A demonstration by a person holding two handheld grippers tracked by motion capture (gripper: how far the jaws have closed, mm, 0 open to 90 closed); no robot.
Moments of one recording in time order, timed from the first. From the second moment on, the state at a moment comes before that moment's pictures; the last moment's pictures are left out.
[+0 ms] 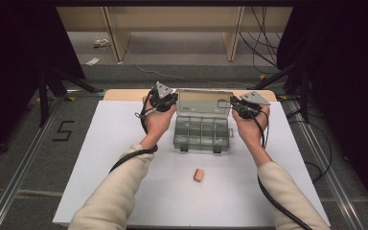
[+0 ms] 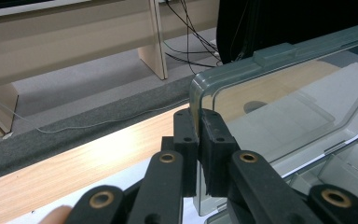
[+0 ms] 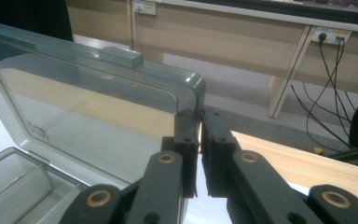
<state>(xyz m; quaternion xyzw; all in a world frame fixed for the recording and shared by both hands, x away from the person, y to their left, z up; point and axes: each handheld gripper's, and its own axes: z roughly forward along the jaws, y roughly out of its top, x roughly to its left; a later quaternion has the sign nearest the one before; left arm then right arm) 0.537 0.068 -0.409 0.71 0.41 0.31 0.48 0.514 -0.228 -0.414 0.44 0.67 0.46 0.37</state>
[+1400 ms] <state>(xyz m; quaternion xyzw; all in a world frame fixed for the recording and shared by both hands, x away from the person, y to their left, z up) 0.548 0.066 -0.410 0.70 0.43 0.31 0.48 0.523 -0.227 -0.417 0.45 0.66 0.47 0.37</state>
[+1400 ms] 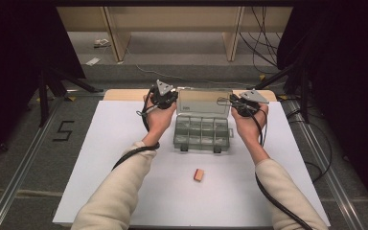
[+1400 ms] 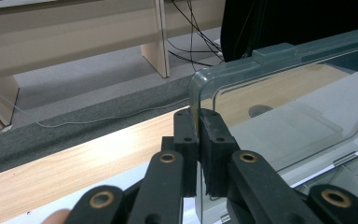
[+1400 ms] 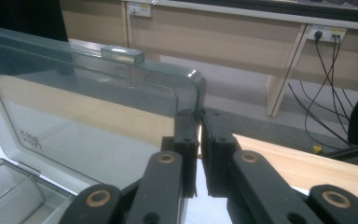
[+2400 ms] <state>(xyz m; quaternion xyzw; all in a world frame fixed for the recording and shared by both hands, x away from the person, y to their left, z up) 0.556 0.064 -0.421 0.71 0.43 0.31 0.47 0.532 -0.227 -0.424 0.46 0.66 0.47 0.36</state>
